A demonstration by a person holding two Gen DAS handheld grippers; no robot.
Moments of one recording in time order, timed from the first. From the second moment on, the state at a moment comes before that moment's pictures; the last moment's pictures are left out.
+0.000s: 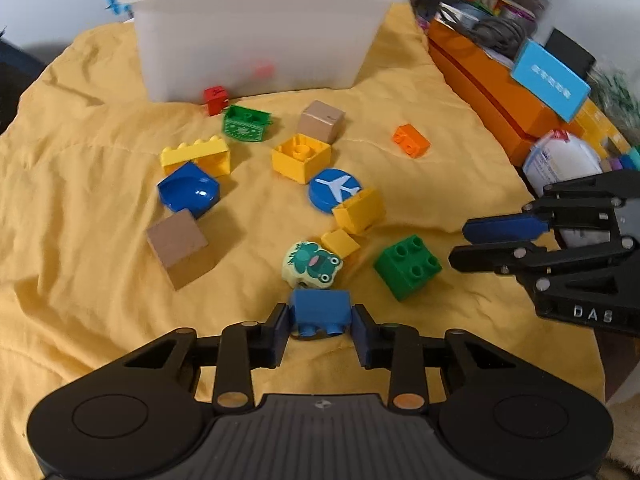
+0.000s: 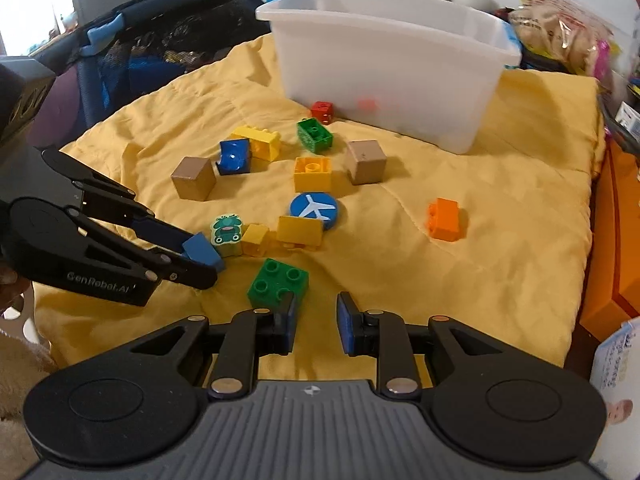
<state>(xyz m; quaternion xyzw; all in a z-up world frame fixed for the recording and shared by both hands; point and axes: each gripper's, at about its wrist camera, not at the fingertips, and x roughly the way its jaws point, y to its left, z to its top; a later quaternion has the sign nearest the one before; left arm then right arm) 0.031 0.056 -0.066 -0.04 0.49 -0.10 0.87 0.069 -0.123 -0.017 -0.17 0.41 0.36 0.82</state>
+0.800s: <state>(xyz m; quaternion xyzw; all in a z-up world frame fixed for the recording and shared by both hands) 0.035 0.071 -0.021 0.05 0.50 -0.14 0.85 0.065 -0.124 -0.018 -0.16 0.41 0.36 0.82</state>
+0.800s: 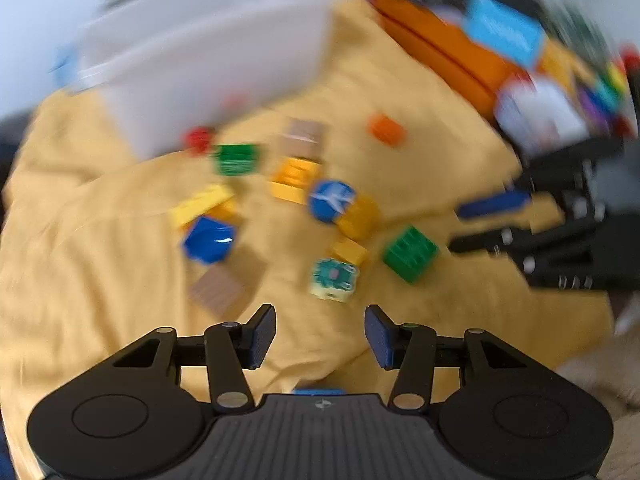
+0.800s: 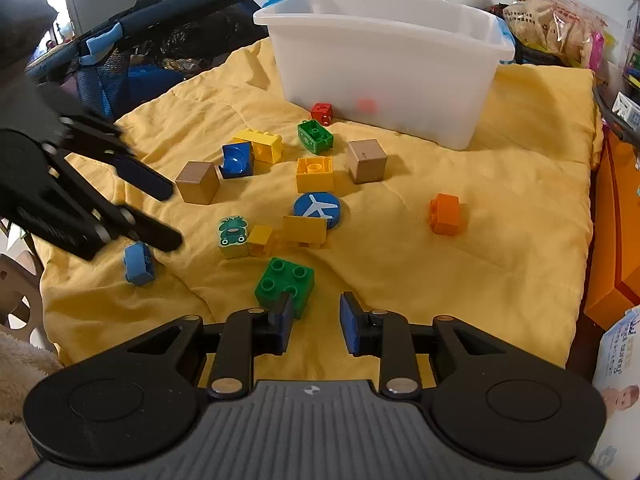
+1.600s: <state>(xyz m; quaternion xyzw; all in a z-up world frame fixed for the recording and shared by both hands) -0.012 0.097 -0.063 -0.18 0.46 0.01 0.87 0.060 -0.123 -0.019 -0.18 0.40 0.40 0.80</state>
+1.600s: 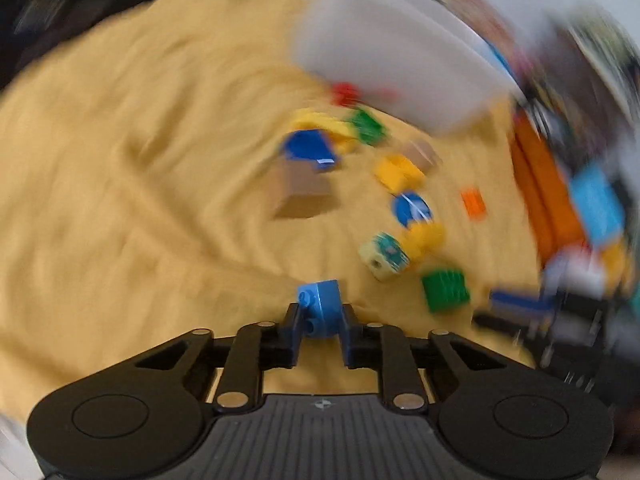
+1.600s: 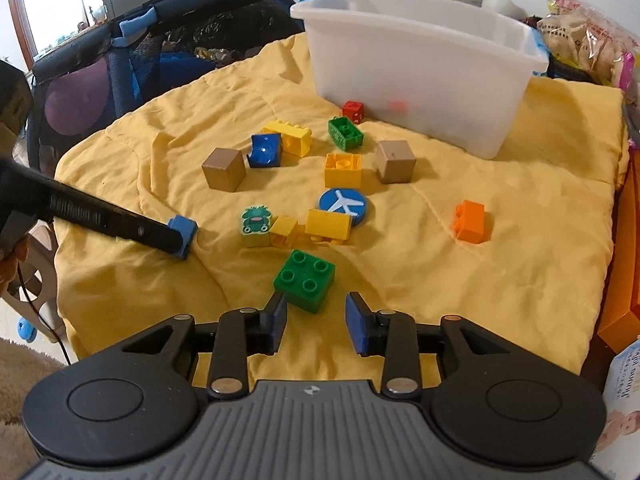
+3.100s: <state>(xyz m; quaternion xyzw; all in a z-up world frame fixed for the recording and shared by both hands) 0.020 0.062 -0.064 0.01 0.47 -0.08 0.88 0.078 -0.095 -0.043 -0.16 0.44 0.38 0.80</state>
